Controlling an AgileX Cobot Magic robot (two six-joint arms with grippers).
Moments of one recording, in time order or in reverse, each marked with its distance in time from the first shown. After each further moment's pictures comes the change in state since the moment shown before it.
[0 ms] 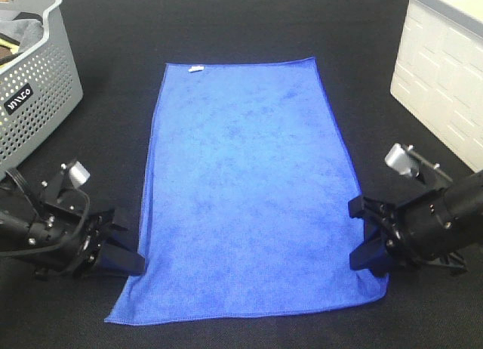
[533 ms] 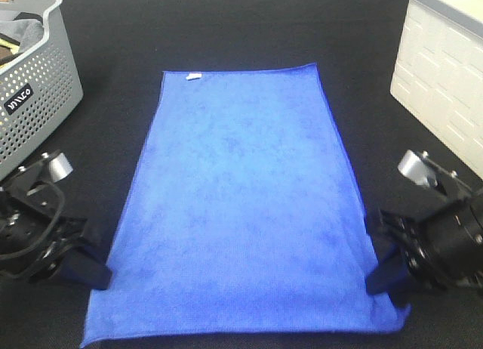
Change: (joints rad) left arm 0.000 -0.220 0.017 0.488 -0.006 -0.381; right arm 0.000 -0.148 0.073 -0.211 0.084 0.214
